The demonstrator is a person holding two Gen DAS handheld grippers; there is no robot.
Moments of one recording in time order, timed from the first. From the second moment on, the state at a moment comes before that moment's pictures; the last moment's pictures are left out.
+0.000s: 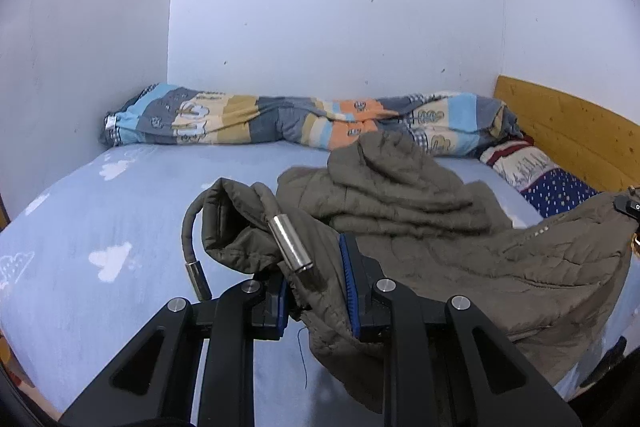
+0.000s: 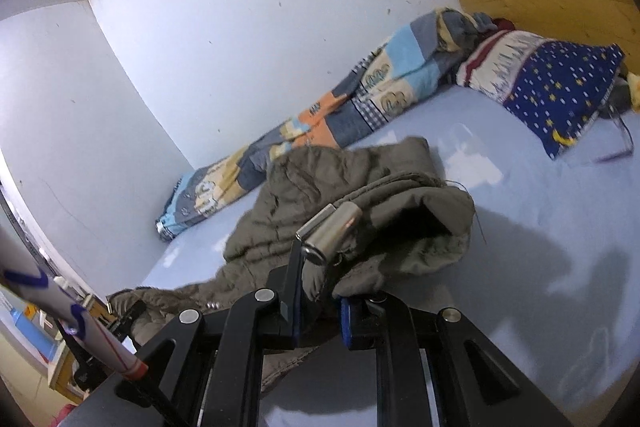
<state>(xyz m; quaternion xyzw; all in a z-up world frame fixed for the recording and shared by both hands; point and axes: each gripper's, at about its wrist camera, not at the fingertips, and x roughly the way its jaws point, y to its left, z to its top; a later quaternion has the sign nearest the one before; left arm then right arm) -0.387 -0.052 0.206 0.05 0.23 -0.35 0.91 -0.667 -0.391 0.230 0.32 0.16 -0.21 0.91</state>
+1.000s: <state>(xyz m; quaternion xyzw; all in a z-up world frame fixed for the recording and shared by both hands) -0.160 -0.205 0.309 -0.02 0.25 -0.37 0.90 -0.417 -0.610 0.255 0.33 0.22 -0.26 0.88</state>
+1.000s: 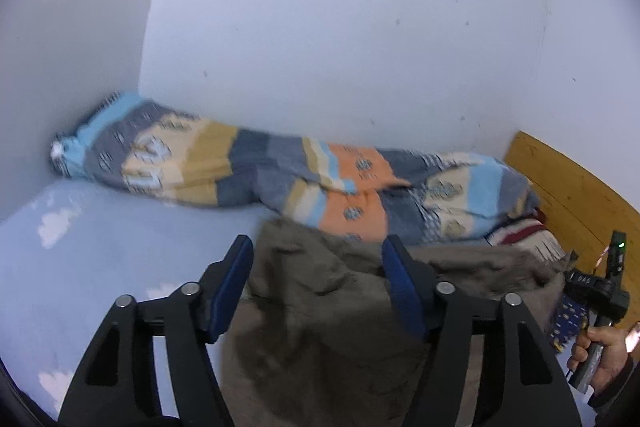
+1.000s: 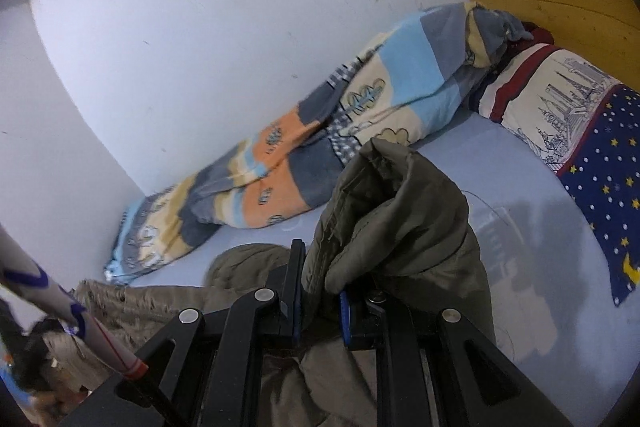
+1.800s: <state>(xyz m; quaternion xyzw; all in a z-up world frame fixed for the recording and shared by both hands) -0.137 -0.366 0.138 0.13 0.38 -0.40 0.82 -0.358 -0.642 0.217 0.30 0.27 -0.25 0.88</state>
